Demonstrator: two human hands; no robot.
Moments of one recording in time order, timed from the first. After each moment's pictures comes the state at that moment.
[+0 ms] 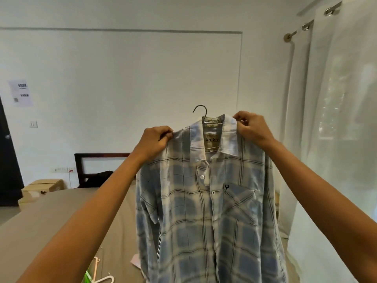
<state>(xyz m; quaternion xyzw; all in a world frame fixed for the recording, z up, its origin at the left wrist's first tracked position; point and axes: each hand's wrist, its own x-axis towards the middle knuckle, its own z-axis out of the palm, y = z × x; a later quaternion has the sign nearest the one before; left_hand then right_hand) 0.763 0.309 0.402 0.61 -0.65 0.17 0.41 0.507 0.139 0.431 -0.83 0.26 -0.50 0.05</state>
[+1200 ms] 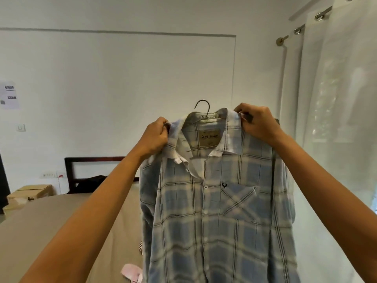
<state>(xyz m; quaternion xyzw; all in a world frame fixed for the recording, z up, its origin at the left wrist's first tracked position) 0.745 0.263 0.418 0.63 -0.63 0.11 0.45 0.477 0.120 0.451 -0.85 0.14 -0.49 -0.12</state>
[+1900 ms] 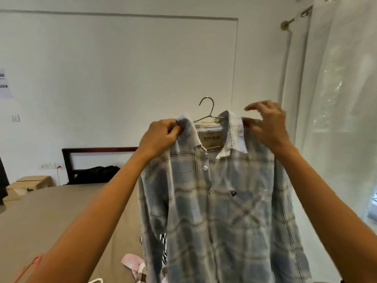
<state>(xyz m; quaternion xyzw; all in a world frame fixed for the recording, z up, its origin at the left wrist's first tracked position) 0.735 0.253 0.397 0.63 -0.63 0.14 0.43 0.478 0.105 0.407 -0.75 0.31 -0.57 -0.10</state>
